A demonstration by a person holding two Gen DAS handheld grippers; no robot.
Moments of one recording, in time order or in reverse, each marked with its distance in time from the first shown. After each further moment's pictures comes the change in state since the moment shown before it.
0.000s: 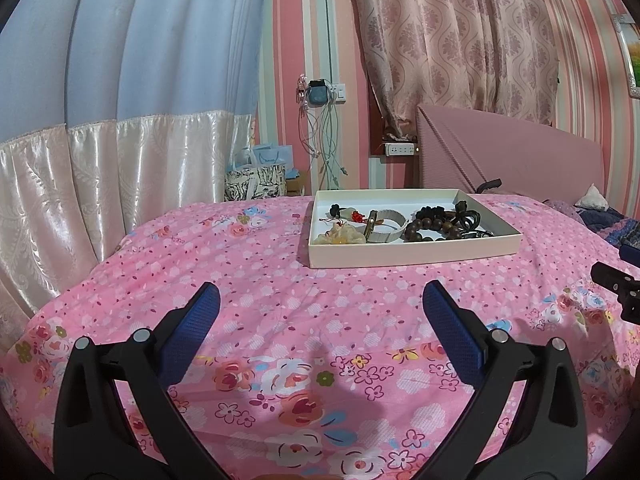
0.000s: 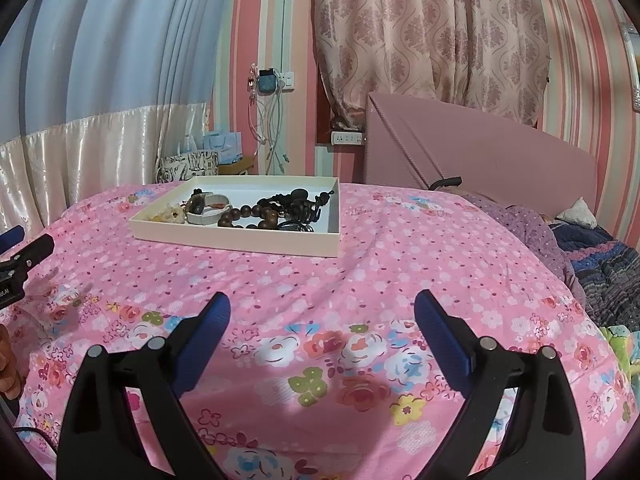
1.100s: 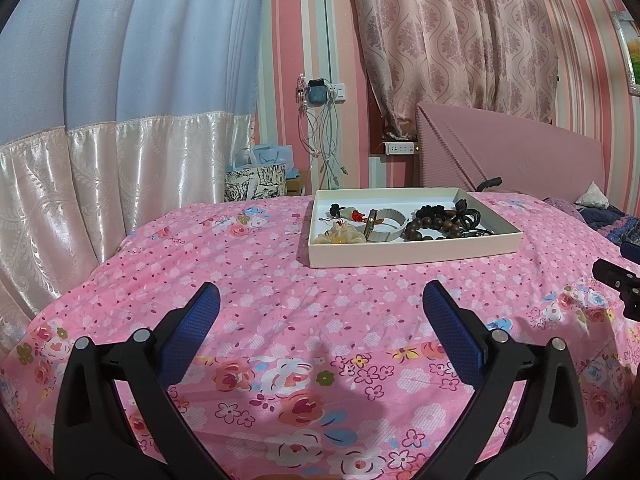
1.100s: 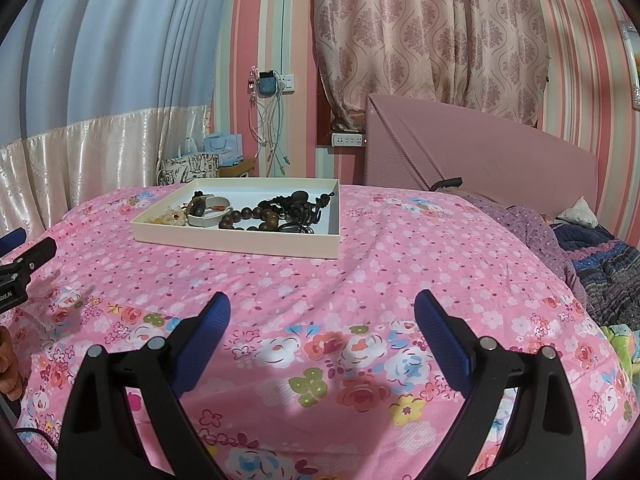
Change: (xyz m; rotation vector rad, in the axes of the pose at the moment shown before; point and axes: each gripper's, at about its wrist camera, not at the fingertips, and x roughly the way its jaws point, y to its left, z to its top) left arm 0.002 0.000 0.000 0.002 0.002 0.002; right arm -0.002 -0.001 0.000 0.005 -0.005 0.002
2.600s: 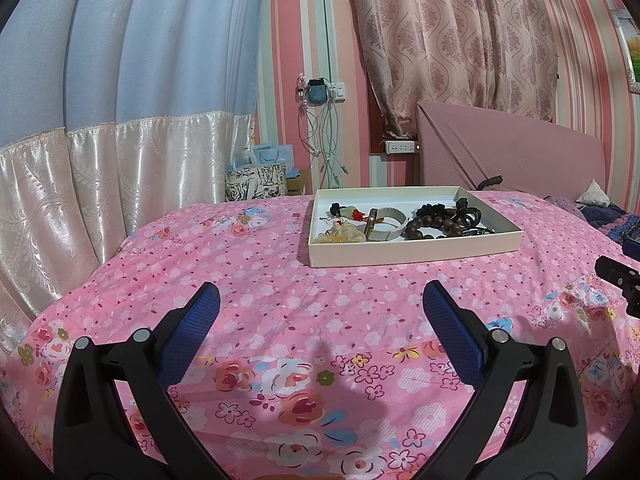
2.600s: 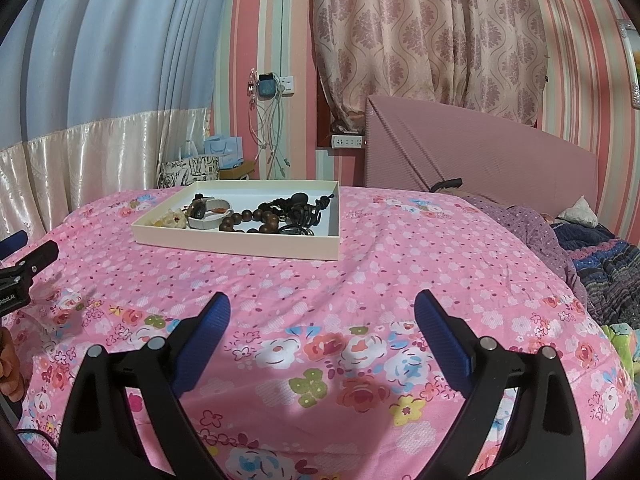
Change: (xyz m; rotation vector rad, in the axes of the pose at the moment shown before) left arm 0.001 -0.001 -0.002 0.007 0.003 0.003; right arm 0.000 0.001 0.000 0.004 -0.003 0.002
